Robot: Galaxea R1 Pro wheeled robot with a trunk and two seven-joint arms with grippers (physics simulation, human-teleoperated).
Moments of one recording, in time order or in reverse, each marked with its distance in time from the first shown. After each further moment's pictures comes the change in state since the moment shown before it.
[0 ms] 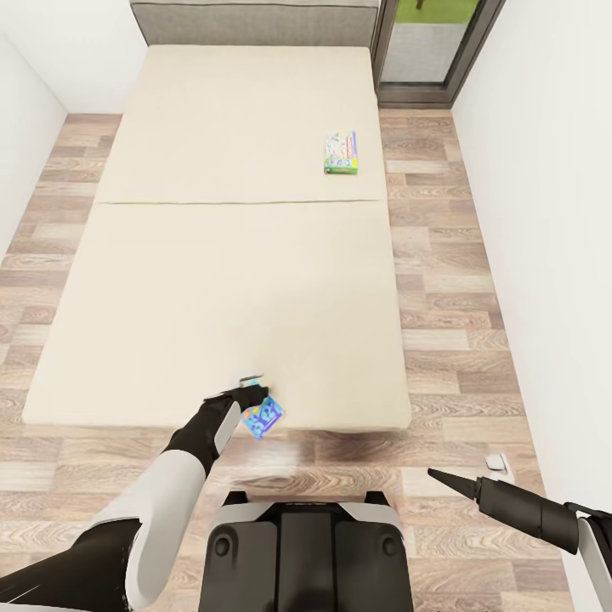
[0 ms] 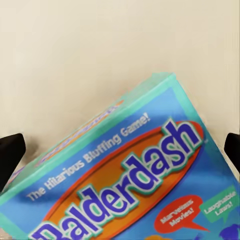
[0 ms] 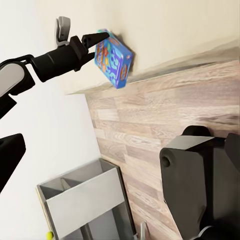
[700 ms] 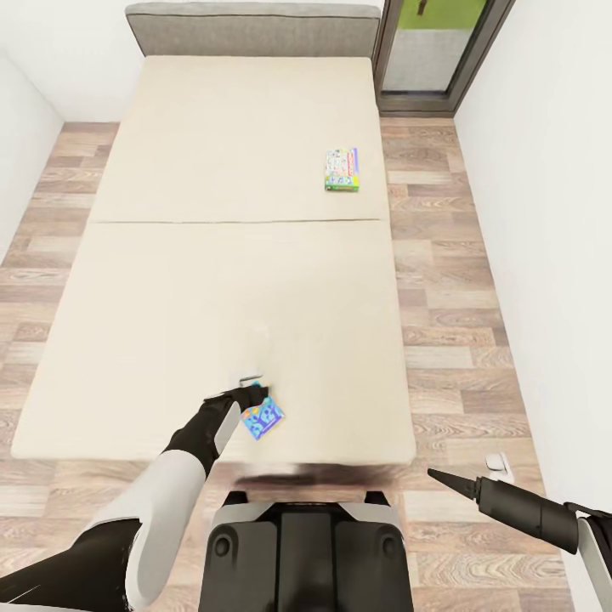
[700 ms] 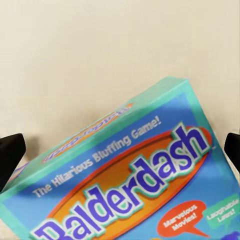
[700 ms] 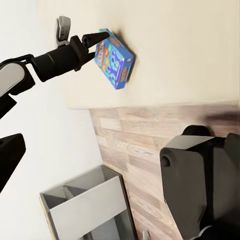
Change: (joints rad) left arm 0.000 0.000 0.001 0.001 0.000 -0.001 0.000; right arm 0.000 0.000 0.002 0.000 0.000 0.000 0.000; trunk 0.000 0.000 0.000
